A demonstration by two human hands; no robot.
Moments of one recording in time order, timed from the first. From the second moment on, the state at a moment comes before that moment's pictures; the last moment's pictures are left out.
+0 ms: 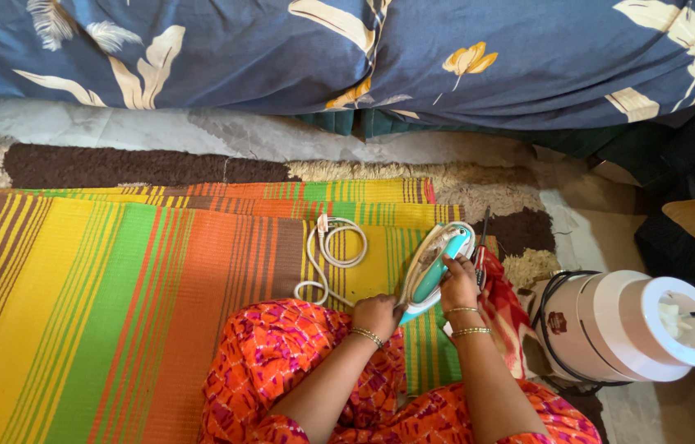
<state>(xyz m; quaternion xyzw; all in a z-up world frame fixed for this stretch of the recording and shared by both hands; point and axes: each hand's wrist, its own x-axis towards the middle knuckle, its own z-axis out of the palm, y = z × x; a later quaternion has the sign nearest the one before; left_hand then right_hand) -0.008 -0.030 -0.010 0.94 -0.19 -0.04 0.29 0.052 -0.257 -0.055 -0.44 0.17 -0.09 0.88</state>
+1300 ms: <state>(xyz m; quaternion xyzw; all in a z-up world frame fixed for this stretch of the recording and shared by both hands) 0.035 0.098 0.058 0.49 0.04 0.25 0.84 -0.036 -0.300 -0.009 -0.78 0.52 -0.13 0.33</state>
